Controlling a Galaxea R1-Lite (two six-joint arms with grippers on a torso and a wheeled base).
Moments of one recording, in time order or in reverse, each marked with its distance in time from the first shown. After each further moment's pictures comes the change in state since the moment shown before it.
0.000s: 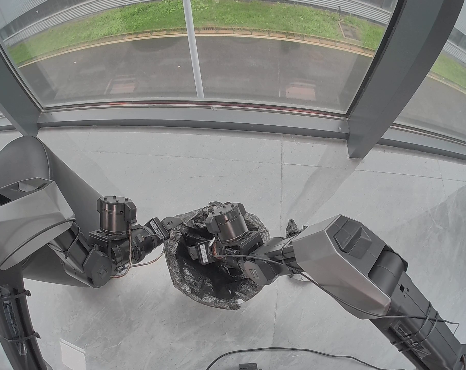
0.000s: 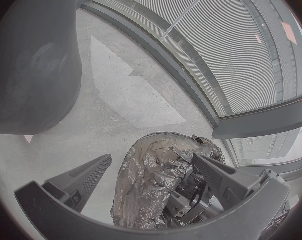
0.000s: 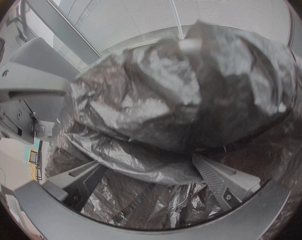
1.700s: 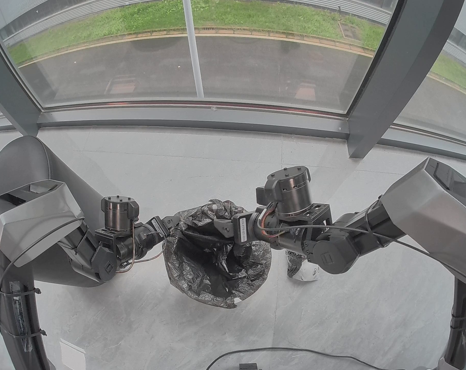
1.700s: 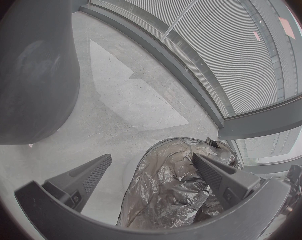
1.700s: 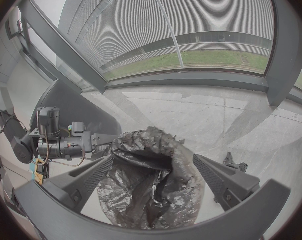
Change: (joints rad) left arm 0.027 0.086 -0.091 0.001 0.007 0.043; right arm -0.061 -0.501 0.642 -0.264 0.065 0.010
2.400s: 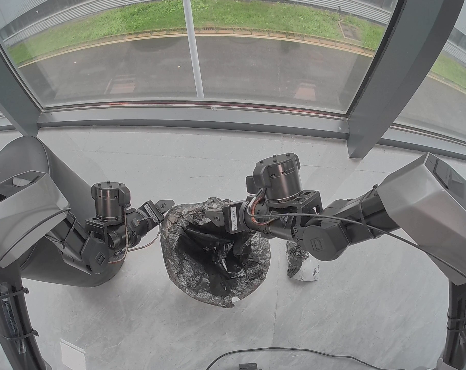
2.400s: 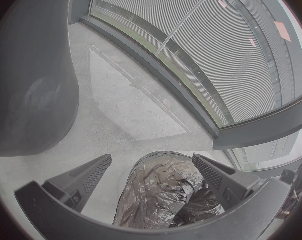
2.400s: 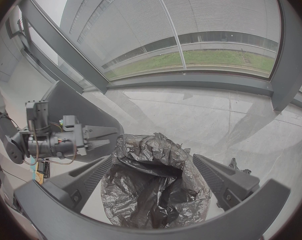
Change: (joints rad) left arm 0.007 -0.088 -0.002 0.008 0.036 -0.003; right arm 0.009 0.032 -0.154 0.117 0.000 -0.004
